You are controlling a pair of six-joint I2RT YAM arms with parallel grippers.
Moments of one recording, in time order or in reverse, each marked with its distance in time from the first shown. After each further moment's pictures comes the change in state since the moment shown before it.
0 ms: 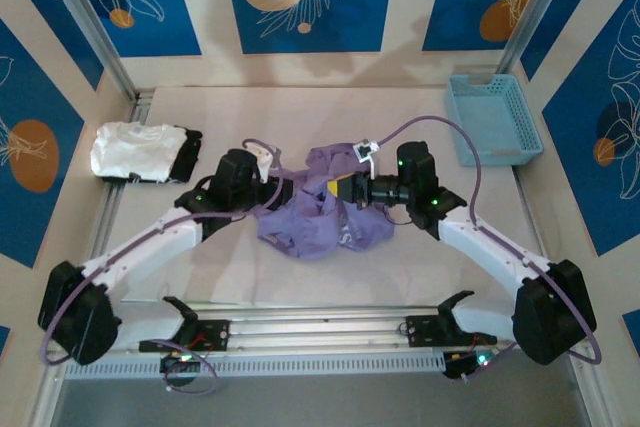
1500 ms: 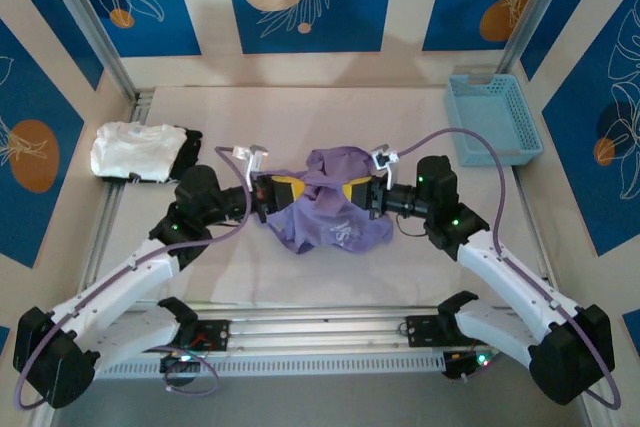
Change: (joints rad) left arm 0.039 -0.226 -0.180 0.549 0.615 -0.294; right arm -0.006 -0.235 -0.076 -0.092 0.125 -0.116
